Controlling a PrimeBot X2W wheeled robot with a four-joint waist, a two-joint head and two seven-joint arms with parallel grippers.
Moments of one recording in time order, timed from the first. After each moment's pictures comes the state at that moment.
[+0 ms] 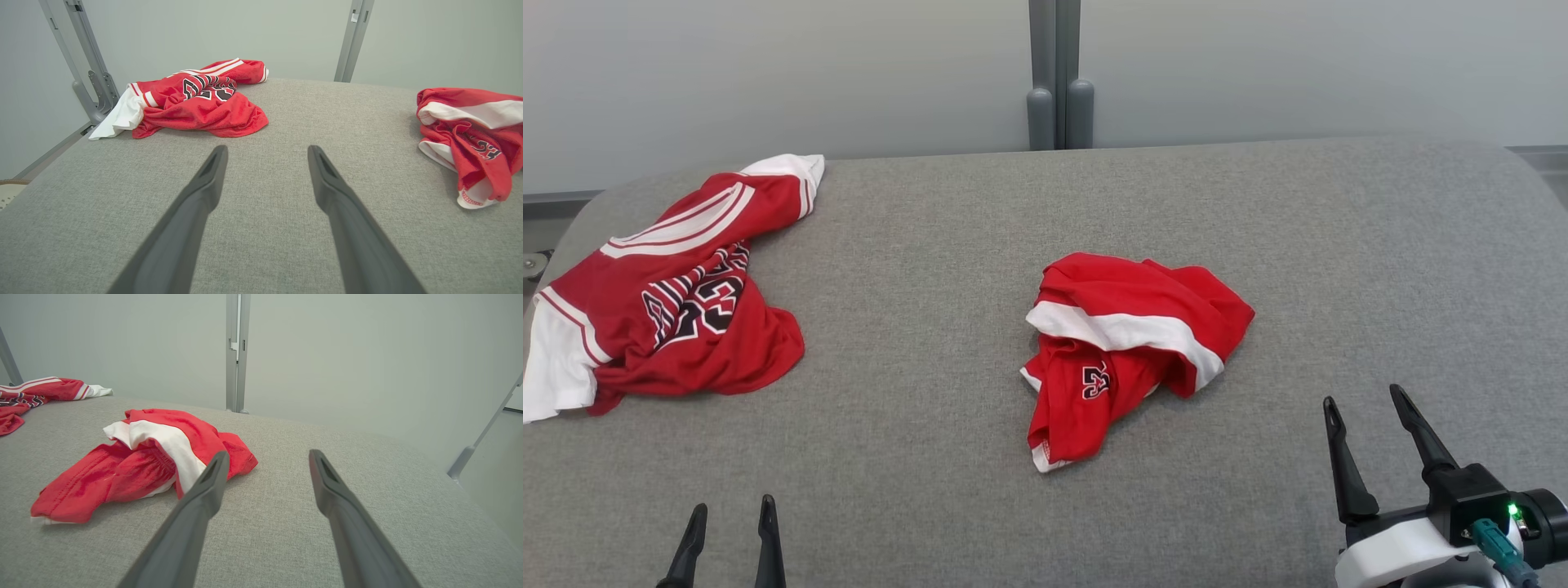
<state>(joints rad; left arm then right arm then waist) 0.21 0.16 0.00 0.12 -0.27 -0.02 -0.26 0.08 -0.05 -0.05 0.07 -0.06 0.13 -0.26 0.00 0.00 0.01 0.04</state>
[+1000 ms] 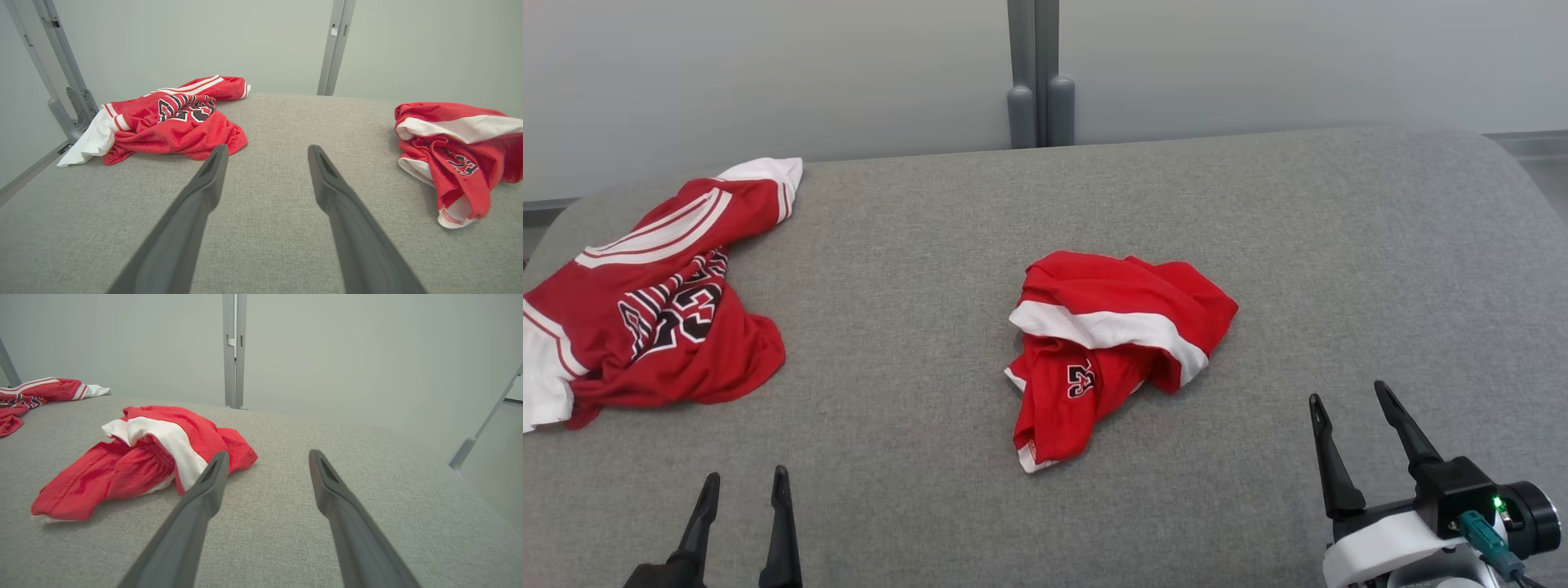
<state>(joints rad) 0.19 0.09 0.06 0.11 -0.19 -0.10 -0.26 0.07 -0.05 -0.03 0.10 -0.05 0.13 -0.26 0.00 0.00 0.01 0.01</state>
